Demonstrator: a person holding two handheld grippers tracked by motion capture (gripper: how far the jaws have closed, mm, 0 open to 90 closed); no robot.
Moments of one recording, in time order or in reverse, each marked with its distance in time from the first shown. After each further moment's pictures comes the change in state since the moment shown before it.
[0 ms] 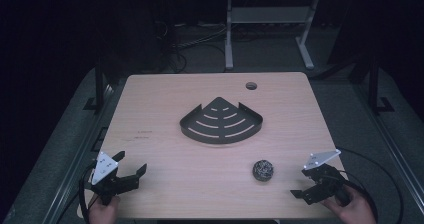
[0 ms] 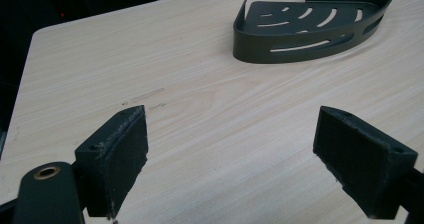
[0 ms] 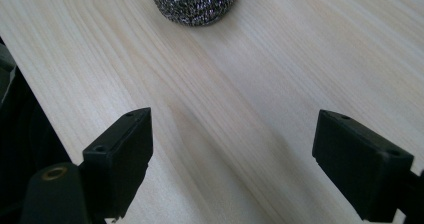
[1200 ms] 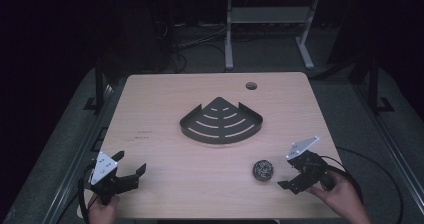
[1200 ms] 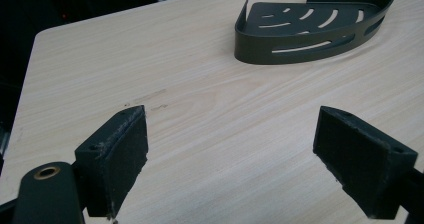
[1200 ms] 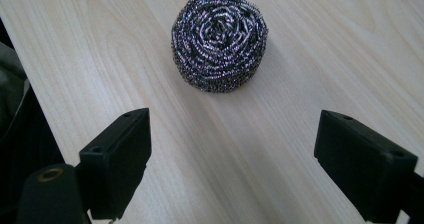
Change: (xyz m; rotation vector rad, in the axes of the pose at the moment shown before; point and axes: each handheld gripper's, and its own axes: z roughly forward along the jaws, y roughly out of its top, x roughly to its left) left arm 0.001 0.001 0.000 -0.004 0.002 -0.001; right arm 0.007 0.053 0.006 0.039 0.032 -0.114
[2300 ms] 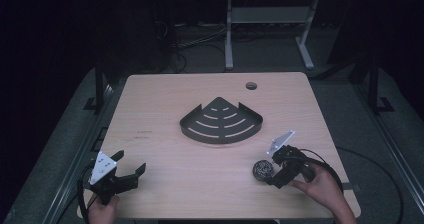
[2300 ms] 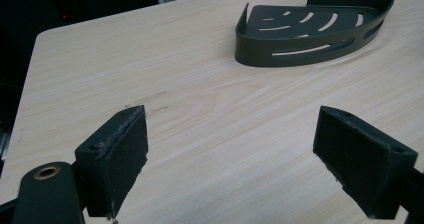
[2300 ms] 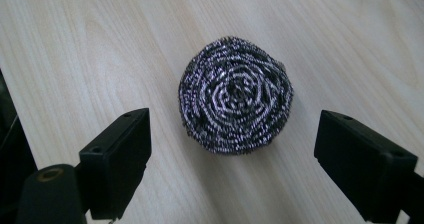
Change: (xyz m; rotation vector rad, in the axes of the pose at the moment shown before) left arm 0.001 0.001 -0.001 -0.004 0.002 -0.005; right arm 0.003 0.038 0.031 0.057 0.037 -0.067
